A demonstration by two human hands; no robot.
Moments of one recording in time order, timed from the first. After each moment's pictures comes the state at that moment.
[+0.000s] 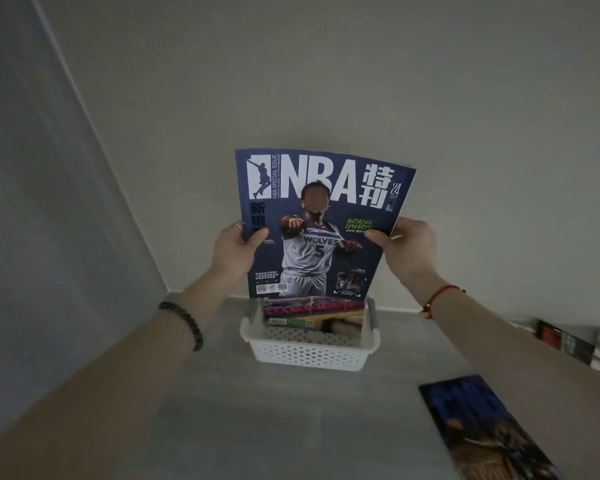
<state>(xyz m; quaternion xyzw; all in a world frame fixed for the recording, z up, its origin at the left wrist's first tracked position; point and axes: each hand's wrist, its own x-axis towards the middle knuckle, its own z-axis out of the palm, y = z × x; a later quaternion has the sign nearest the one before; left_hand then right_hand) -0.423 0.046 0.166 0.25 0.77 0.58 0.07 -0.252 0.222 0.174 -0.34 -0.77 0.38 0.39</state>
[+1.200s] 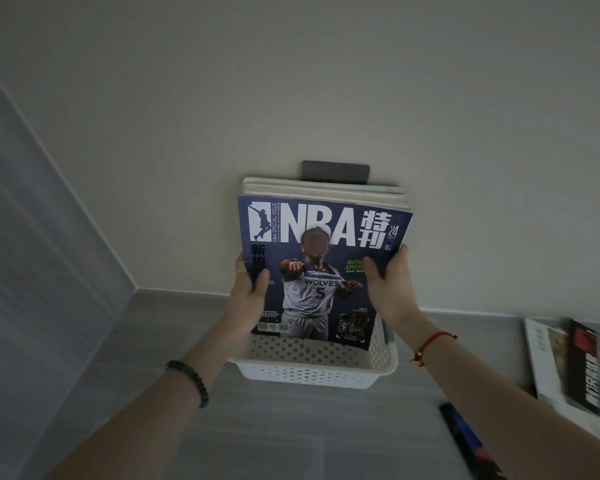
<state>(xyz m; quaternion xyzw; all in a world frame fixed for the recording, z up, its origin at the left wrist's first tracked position) -0.435 0.081 0.051 0.24 0.72 0.62 0.17 -0.297 0.227 0.080 -0.37 -0.72 0.49 0.33</state>
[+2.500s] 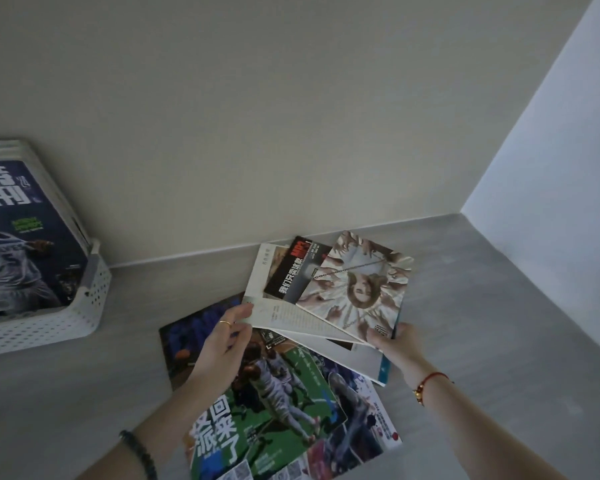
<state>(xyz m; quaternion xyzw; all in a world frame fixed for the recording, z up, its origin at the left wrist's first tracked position) -0.021 0.213 0.007 0.41 0.72 0.46 0.31 0.213 0.378 -0.030 -0.65 -0.54 0.51 0.18</state>
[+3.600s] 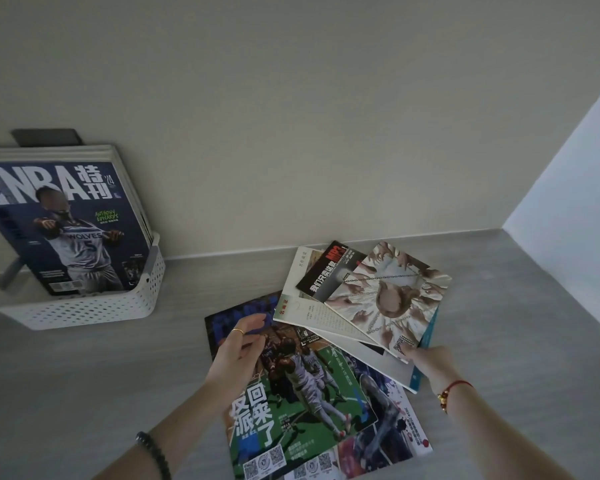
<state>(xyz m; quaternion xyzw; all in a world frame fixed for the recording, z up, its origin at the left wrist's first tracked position) -0.028 0.169 0.024 0.36 0.74 0.47 0.31 0.210 0.370 -0.036 -0.71 -0.50 0.48 0.14</state>
